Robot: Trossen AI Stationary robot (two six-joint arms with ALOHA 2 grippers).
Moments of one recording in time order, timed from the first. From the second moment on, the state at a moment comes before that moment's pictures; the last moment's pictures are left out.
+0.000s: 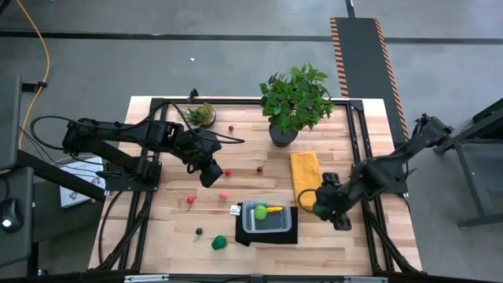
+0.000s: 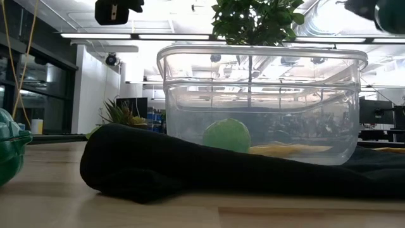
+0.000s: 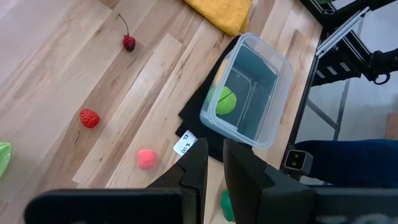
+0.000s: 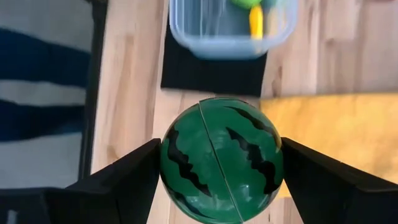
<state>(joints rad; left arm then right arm) 0.04 1.27 1.27 -0.89 0.10 -0.71 0.61 1.20 1.09 -0.96 0.08 0.54</state>
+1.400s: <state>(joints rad) 0.04 1.27 1.27 -0.89 0.35 -0.53 0.44 1.39 1.15 -0.30 0.15 0.72</state>
